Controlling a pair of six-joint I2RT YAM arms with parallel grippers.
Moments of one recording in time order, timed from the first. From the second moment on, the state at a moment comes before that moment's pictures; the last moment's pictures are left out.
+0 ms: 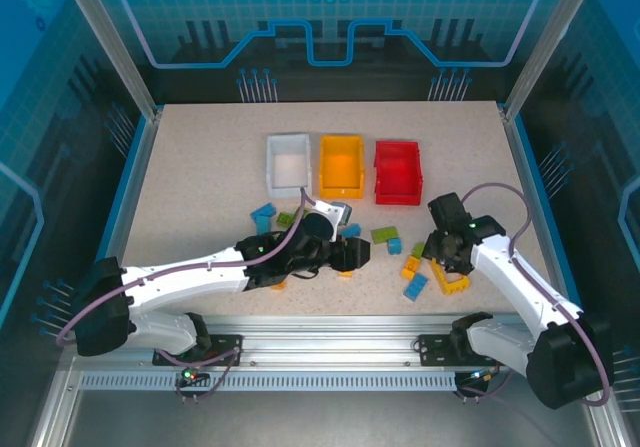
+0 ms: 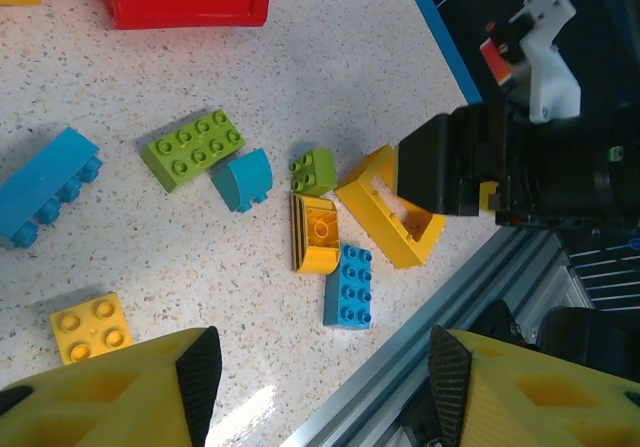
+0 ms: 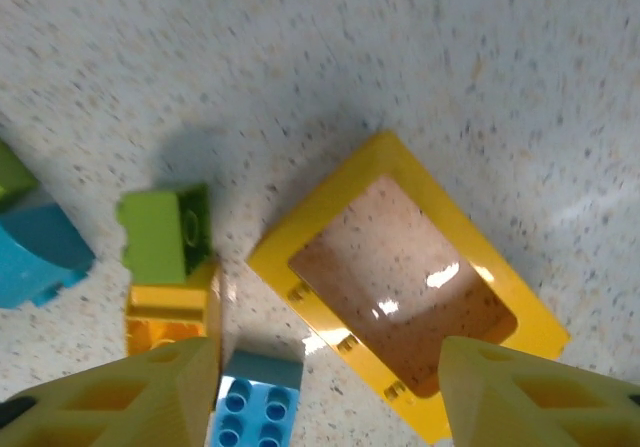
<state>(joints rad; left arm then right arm) -1.05 1.32 0.88 -0.12 -0.04 -0.80 0.29 1.08 0.72 -1.00 0.18 0.76</state>
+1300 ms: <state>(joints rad) -0.98 1.30 0.99 -0.20 -0.03 -0.81 0.25 1.34 1.09 -0.85 0.18 0.48</state>
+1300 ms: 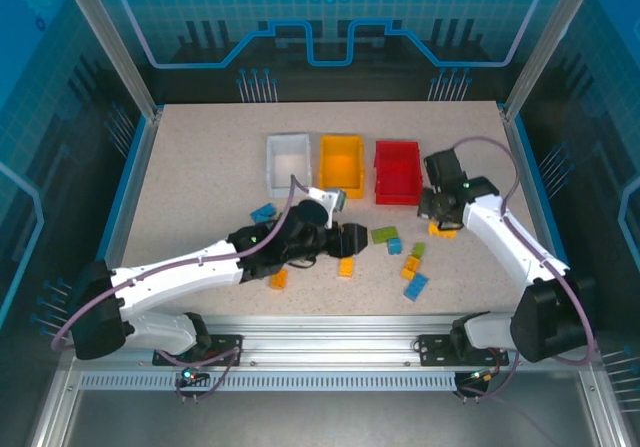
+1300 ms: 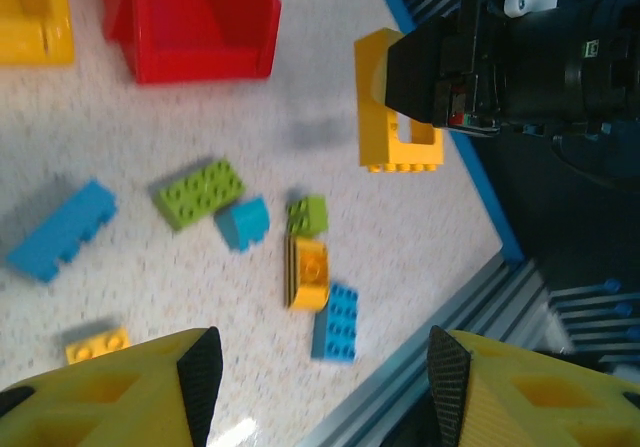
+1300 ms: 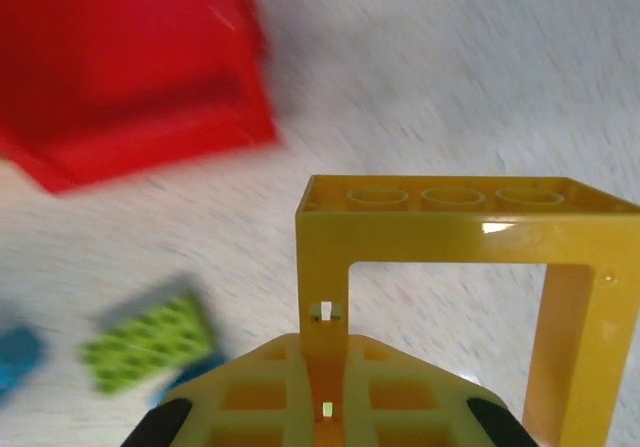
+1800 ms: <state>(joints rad) -0.77 1.47 1.20 -0.22 0.05 -0.79 0.21 2.06 1.79 -0.82 -0.08 0.28</state>
